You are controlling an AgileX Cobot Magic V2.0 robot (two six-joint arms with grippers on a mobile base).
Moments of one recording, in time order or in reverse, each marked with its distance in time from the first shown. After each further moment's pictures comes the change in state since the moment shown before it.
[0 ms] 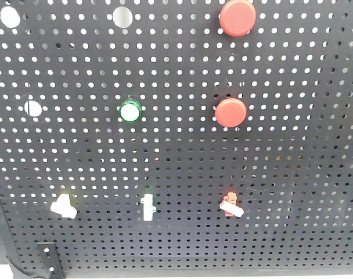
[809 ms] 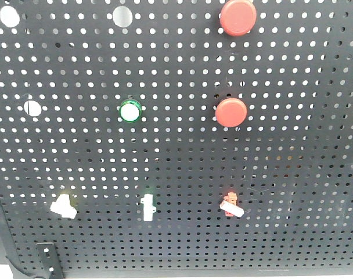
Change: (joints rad) left arm 0.000 0.000 -0.026 0.000 -0.328 -0.072; right arm 0.000 0.006 -0.086 0.020 -0.317 0.048
